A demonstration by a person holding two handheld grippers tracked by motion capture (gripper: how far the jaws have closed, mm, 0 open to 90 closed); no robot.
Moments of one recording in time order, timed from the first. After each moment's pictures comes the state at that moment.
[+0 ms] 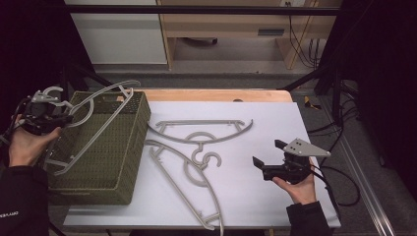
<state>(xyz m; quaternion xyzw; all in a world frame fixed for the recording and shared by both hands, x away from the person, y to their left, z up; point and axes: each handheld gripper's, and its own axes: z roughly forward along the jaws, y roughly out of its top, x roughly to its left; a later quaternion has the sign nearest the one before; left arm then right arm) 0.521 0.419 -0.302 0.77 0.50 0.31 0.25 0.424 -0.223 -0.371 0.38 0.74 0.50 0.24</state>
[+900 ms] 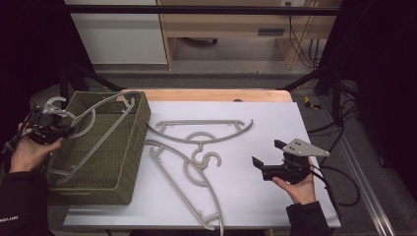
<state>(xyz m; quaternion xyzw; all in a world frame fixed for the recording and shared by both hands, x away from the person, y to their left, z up) 0.518 0.425 -0.338 0.80 0.49 0.29 0.21 0.424 -0.222 -0.372 0.38 0.74 0.50 0.24</state>
